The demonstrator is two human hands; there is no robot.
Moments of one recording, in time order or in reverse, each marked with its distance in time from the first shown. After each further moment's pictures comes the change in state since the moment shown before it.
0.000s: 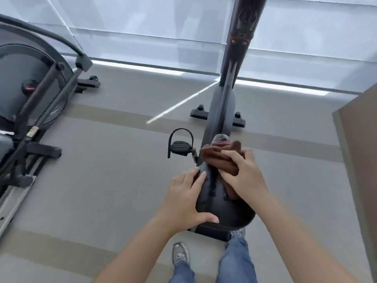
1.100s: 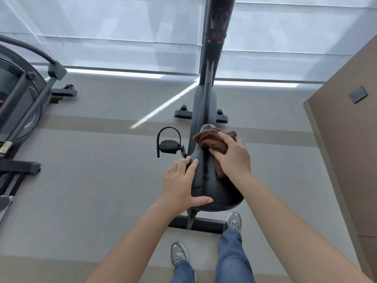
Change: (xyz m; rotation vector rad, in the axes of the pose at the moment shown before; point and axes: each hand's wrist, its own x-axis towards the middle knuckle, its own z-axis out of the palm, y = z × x) left_hand 0.002 -0.009 0.008 0.079 0.012 0.010; right_hand -0.001 -0.014 0.012 -0.064 0.124 0.296
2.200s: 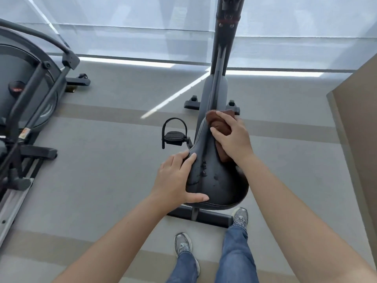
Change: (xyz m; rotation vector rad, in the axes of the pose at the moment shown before) left_hand 0.002 0.006 -0.007 -0.024 -0.046 -0.054; right_hand 0.038 0.010 0.001 0.324 -0.093 -0.097
